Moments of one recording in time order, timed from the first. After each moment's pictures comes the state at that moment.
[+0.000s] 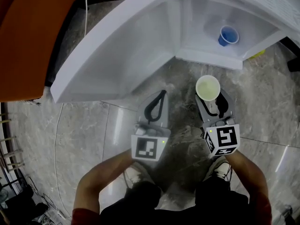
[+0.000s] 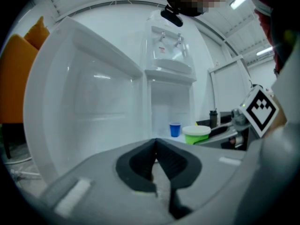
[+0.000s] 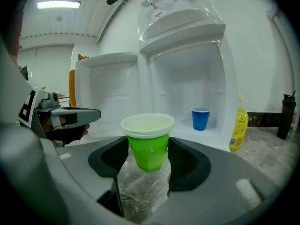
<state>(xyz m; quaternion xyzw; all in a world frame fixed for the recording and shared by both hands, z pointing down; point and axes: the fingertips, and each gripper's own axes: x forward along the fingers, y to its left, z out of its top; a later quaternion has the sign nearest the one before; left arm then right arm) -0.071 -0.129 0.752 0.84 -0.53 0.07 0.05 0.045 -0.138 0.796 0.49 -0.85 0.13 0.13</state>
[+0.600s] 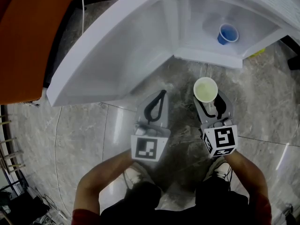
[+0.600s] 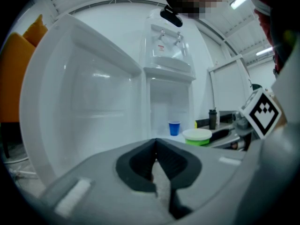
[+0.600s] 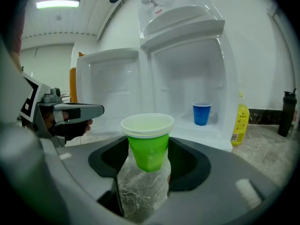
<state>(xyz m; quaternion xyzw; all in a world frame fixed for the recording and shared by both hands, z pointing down) -0.067 -0.130 0.759 0.85 -0.53 0.07 0.05 0.043 -0.132 0.812 0.49 -0.85 0.14 0.14</state>
